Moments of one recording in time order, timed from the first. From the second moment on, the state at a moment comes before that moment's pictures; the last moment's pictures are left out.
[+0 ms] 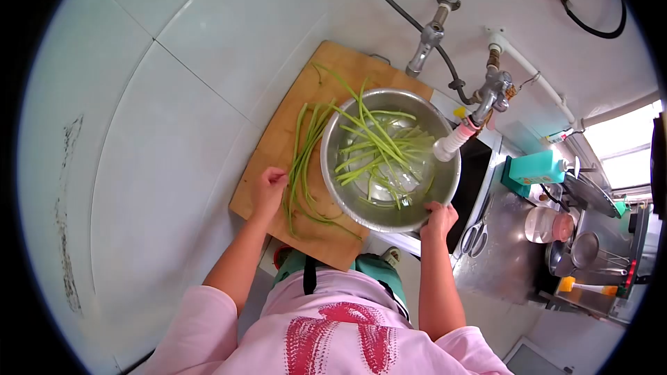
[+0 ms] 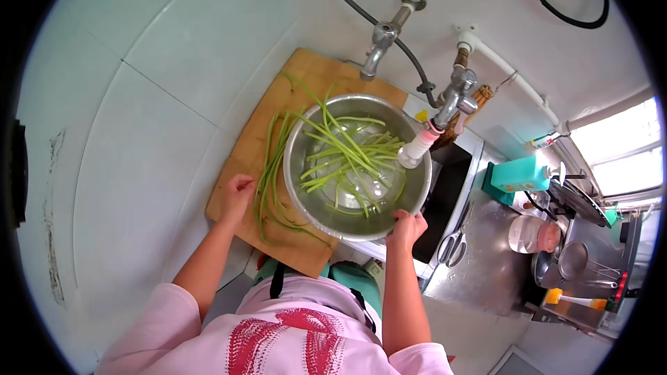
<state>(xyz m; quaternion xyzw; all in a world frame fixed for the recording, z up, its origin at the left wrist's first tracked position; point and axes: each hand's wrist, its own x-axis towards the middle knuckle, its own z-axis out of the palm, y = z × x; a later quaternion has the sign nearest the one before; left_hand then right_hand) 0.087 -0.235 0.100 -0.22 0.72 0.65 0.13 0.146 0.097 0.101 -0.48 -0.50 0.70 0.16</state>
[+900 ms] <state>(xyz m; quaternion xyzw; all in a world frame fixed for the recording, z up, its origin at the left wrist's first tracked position) 0.097 -0.245 0.061 -0.24 0.95 0.16 0.07 0.084 0.091 0.074 -0.47 -0.44 0.76 0.10</state>
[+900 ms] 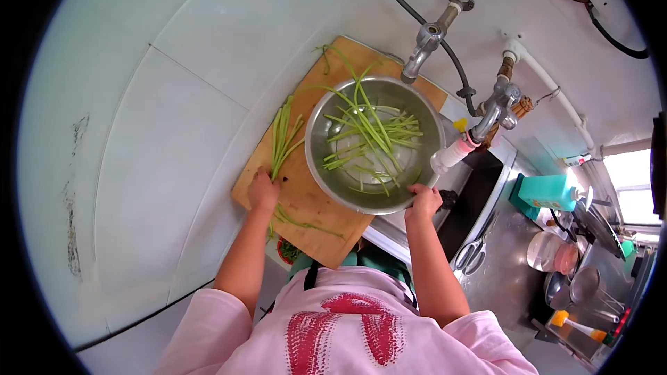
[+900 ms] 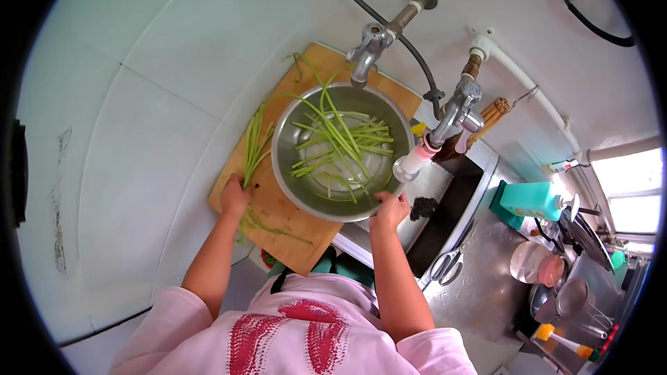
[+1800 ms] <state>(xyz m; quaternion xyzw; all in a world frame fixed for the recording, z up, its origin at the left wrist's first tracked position) 0.049 -0.111 0.113 0.18 0.93 0.31 -0.07 0.051 0.071 0.073 -0.03 -0.91 0.41 0.09</state>
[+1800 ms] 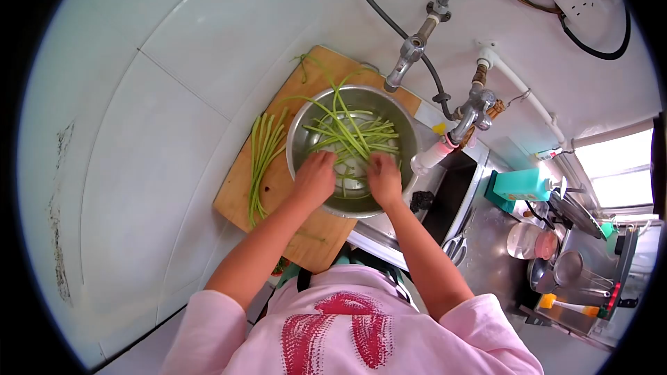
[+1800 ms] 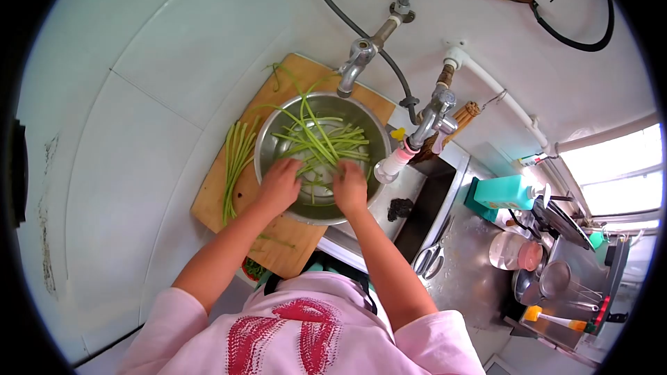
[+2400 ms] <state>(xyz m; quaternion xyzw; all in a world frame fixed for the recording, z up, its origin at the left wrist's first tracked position) 0.006 -0.111 0.072 0.32 0.93 0.18 0.10 0.012 0.058 0.059 0.07 -0.97 0.22 -0.02</state>
